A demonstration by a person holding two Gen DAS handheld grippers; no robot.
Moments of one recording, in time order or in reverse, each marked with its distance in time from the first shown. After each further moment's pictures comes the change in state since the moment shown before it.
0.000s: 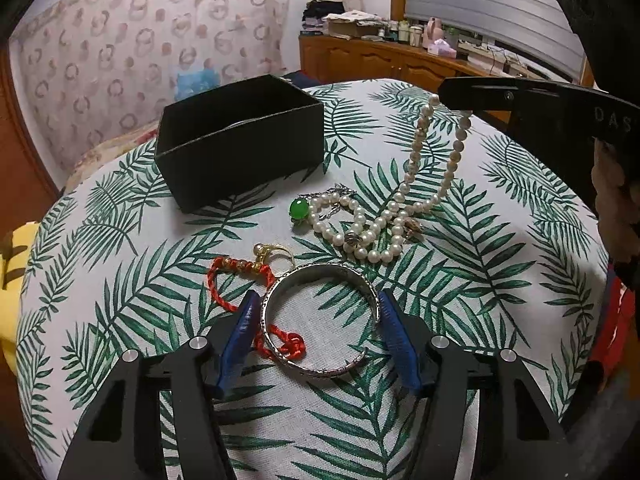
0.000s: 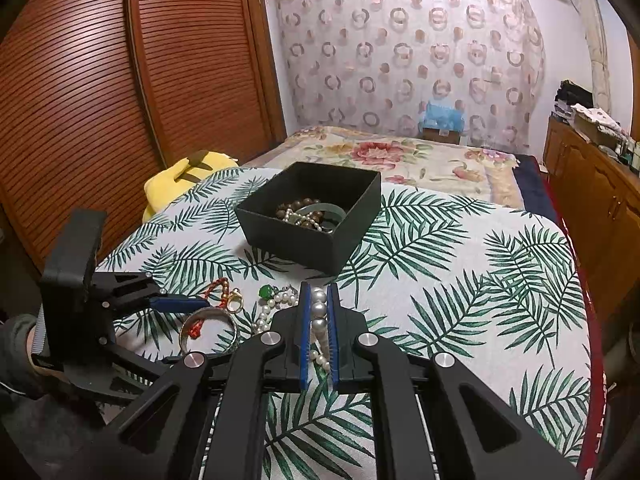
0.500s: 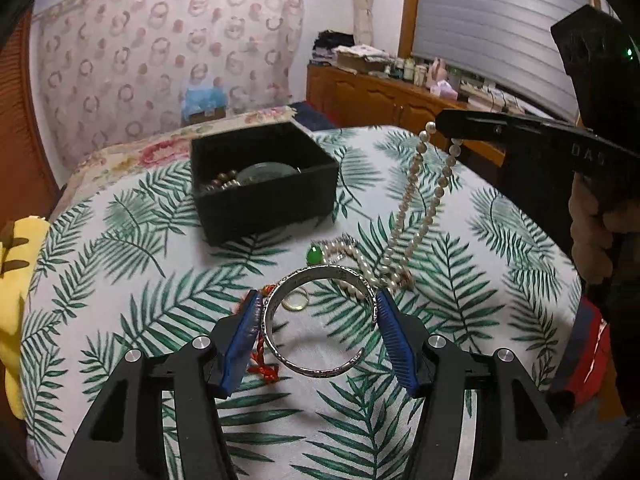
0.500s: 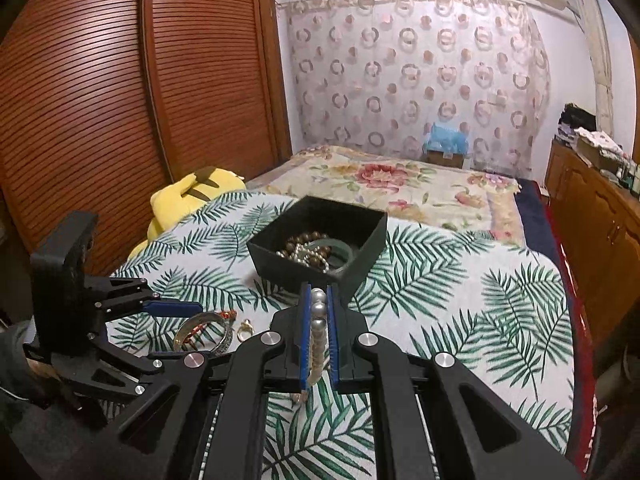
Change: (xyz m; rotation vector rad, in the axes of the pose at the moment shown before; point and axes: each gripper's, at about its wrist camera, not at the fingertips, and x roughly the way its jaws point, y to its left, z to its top) left arm -0.039 0.017 0.013 -0.084 -0.120 -0.038; right arm -0.015 0.013 0.029 -0.050 -0.062 0.000
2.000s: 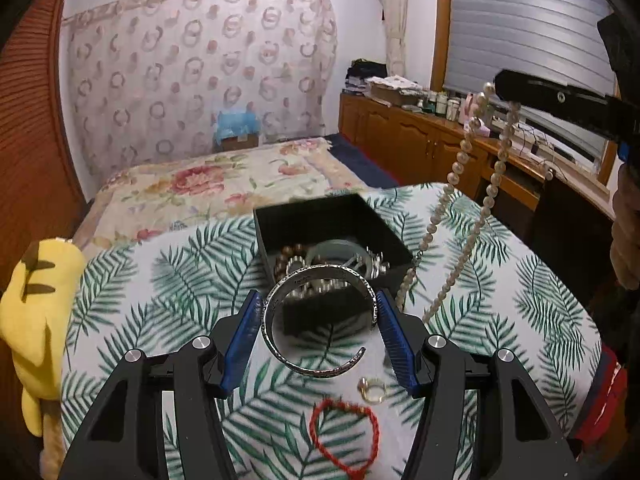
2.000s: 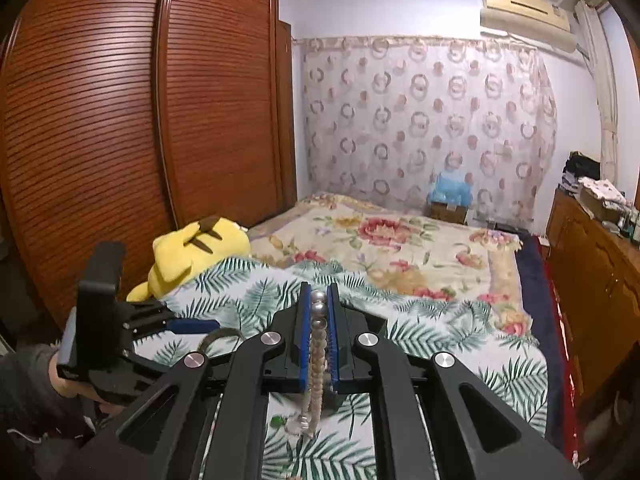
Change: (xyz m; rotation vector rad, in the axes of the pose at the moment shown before) left arm 0.002 0.054 0.065 -0.046 -0.096 0.090; right arm -0.009 0.004 0.097 -0.064 -0.150 -0.006
